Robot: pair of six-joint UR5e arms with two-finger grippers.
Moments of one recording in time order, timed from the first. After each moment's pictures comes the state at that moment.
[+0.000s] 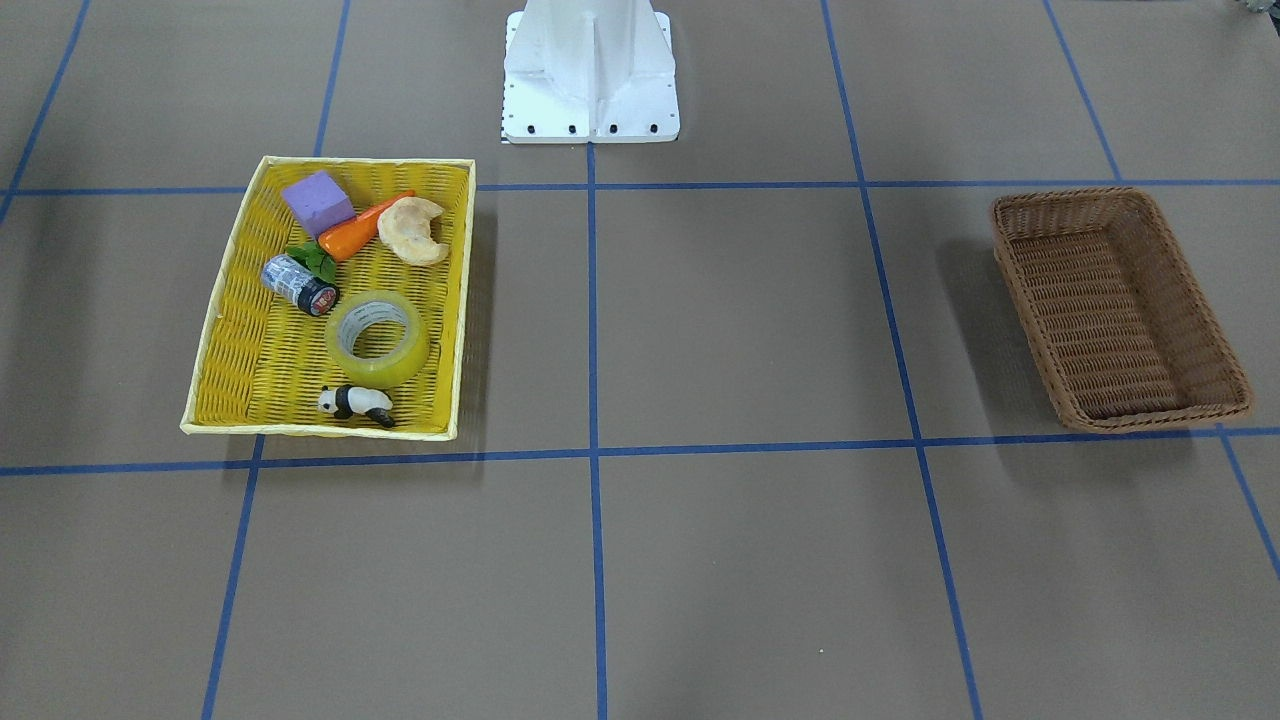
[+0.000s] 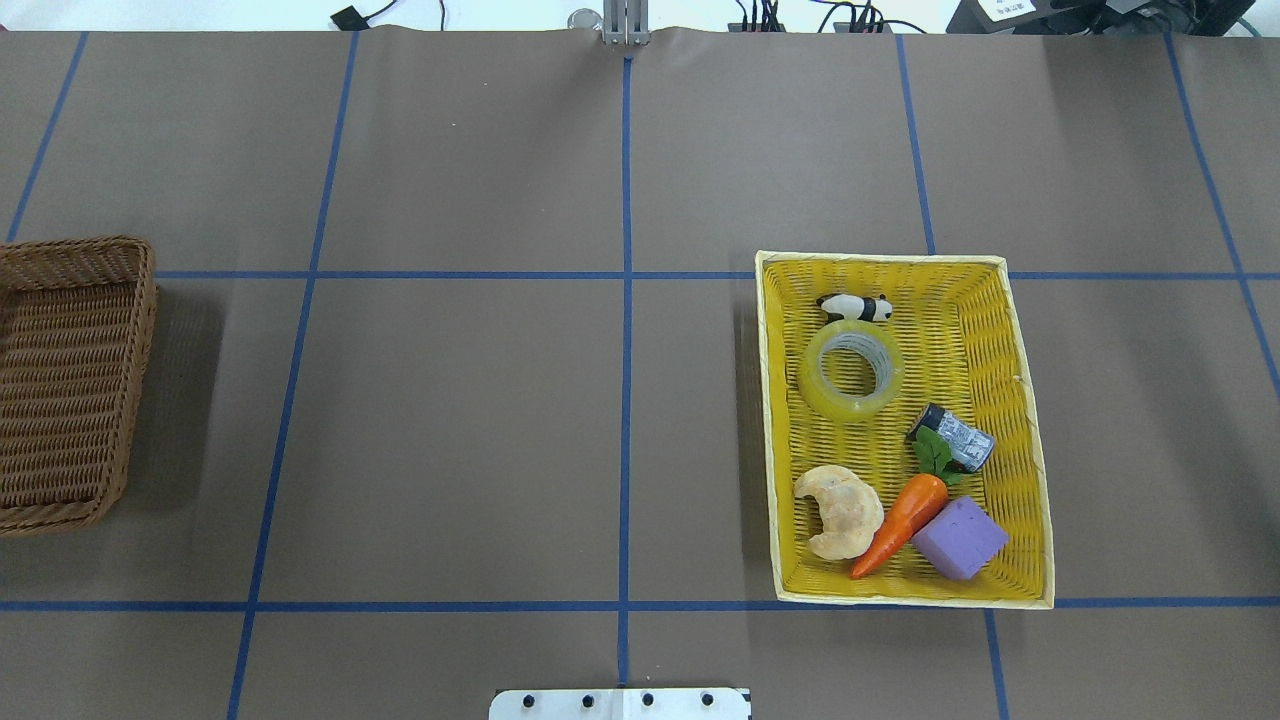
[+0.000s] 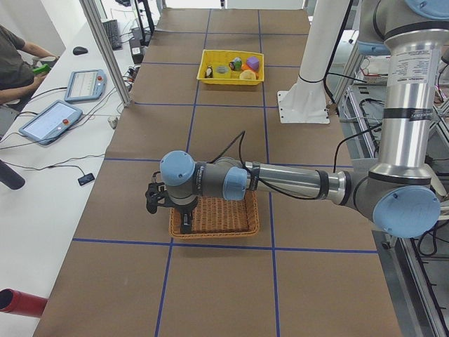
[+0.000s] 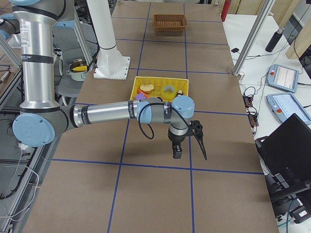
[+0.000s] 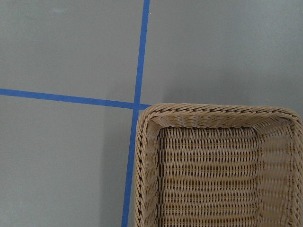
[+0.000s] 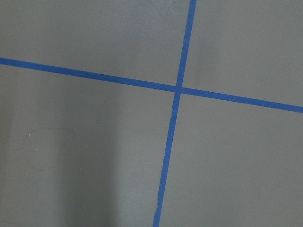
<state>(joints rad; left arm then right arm) -1.56 -1.59 -1.66 -1.59 -2.44 -0.20 1.51 -1.59 1.75 -1.71 2.28 -0.09</state>
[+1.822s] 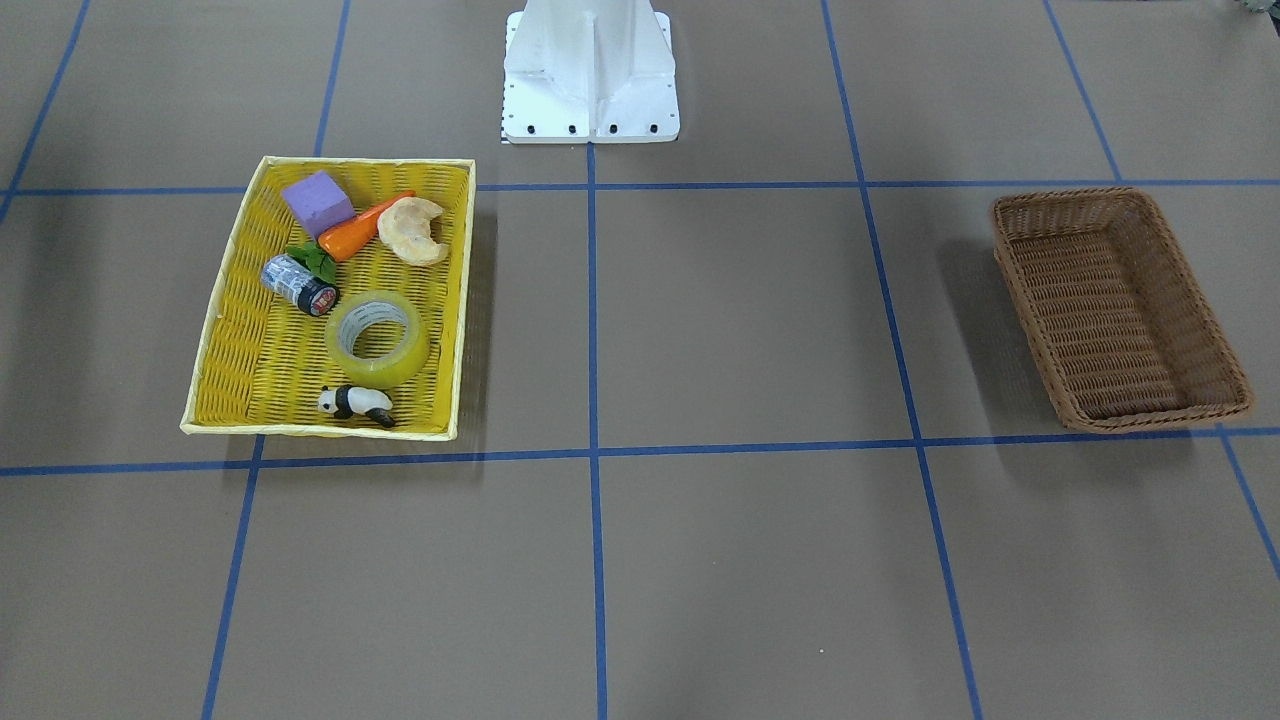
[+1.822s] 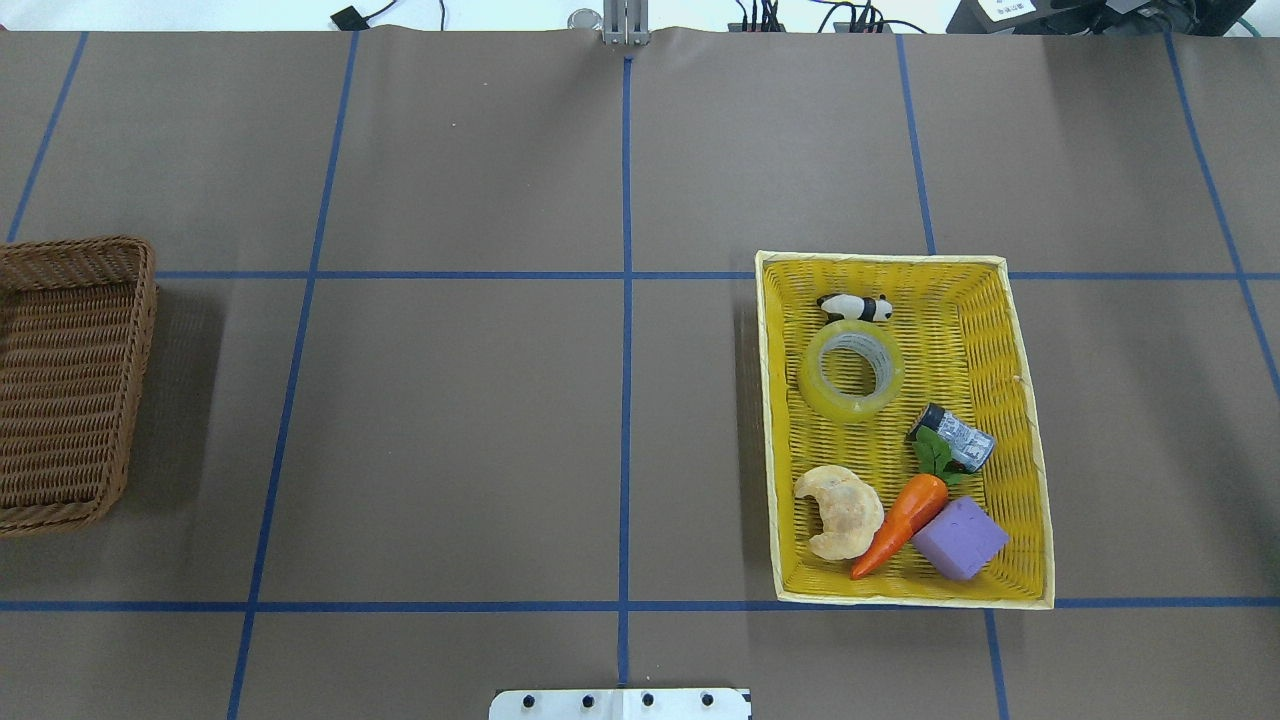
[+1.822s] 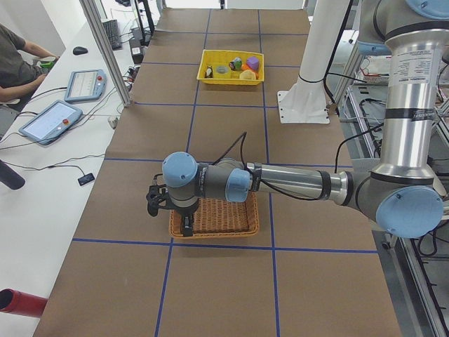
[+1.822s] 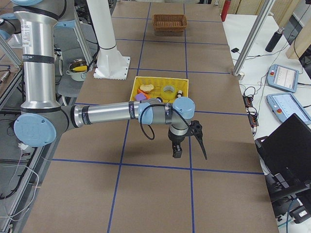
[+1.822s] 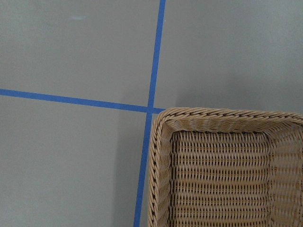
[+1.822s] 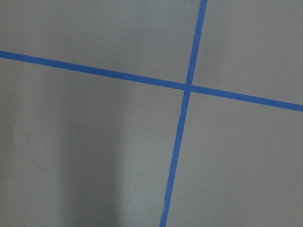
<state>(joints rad) -1.56 -1.57 -1.66 -1.60 -2.43 -0.21 1.47 -1.59 1.74 -1.65 2.30 -0.09</state>
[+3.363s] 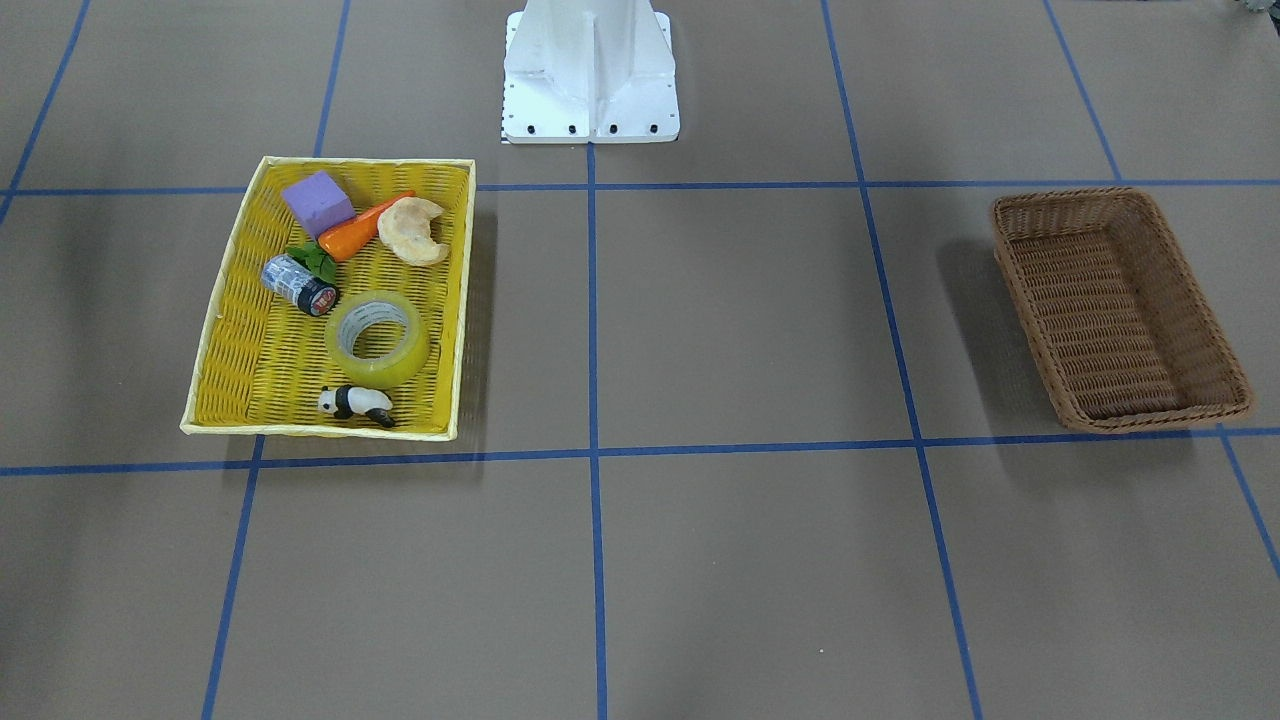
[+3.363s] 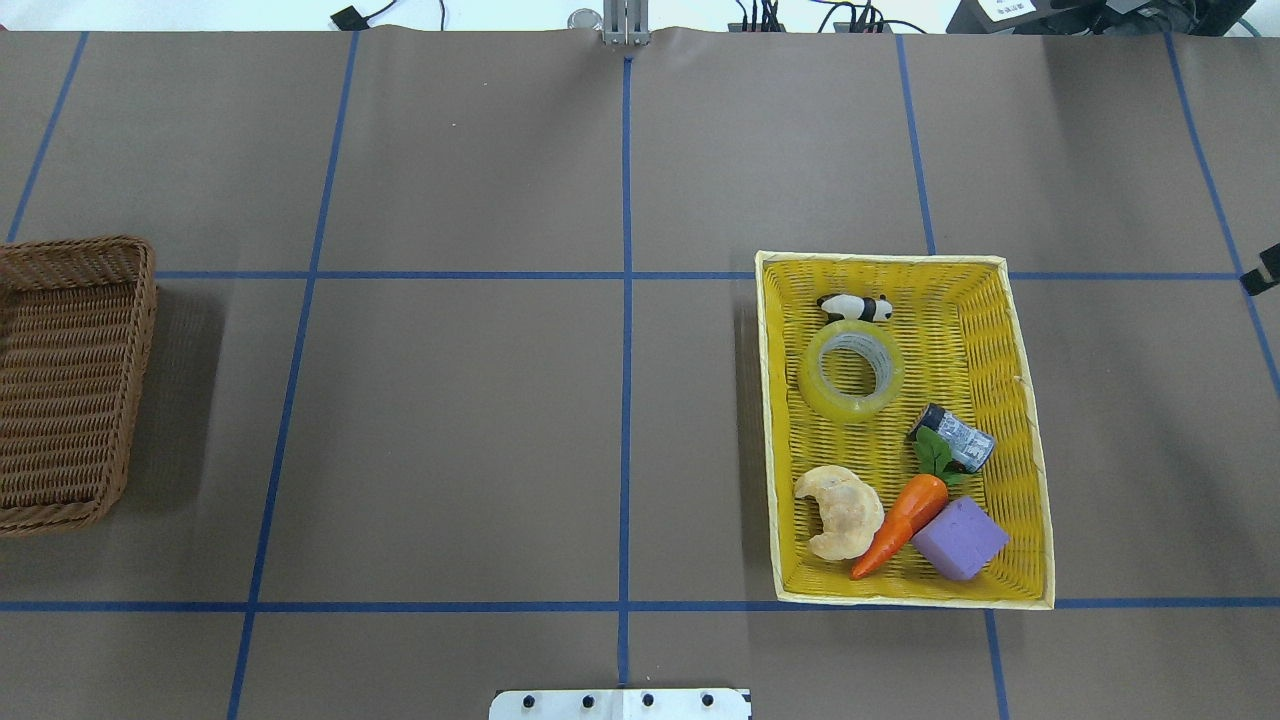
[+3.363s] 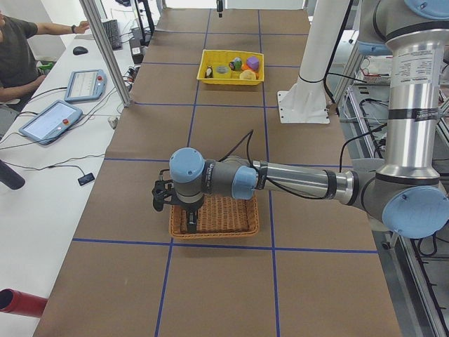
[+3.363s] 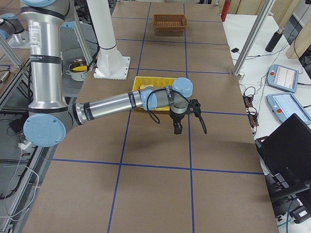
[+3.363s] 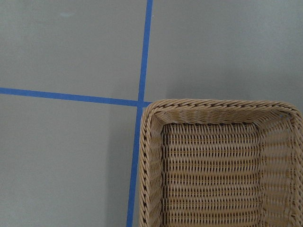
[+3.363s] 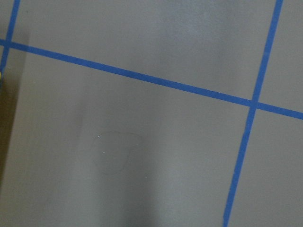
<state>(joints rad) -1.55 -1.54 -1.71 -1.61 -2.43 -0.21 1.30 -1.55 1.88 -1.62 2.38 0.21</state>
